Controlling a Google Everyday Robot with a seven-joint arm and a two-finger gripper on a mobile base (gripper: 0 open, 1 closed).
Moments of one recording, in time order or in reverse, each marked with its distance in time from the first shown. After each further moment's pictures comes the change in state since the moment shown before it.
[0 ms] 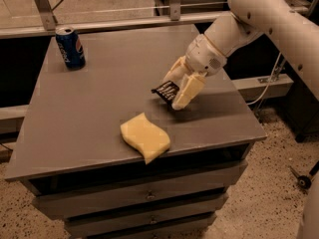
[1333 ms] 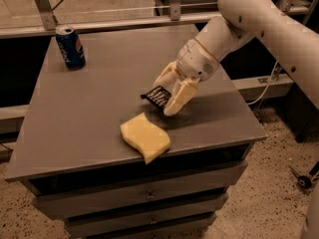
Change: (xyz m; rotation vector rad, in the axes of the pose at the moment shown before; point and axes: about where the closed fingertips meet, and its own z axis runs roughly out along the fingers) arm -0.021 0.024 0.018 -0.090 -0.040 -0.064
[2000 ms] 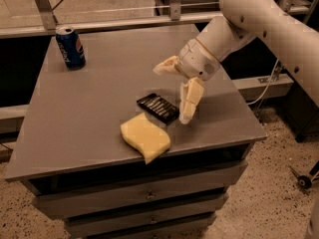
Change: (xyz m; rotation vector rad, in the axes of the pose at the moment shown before) arm 0.001 0.002 -0.002 0.009 -0.002 0.004
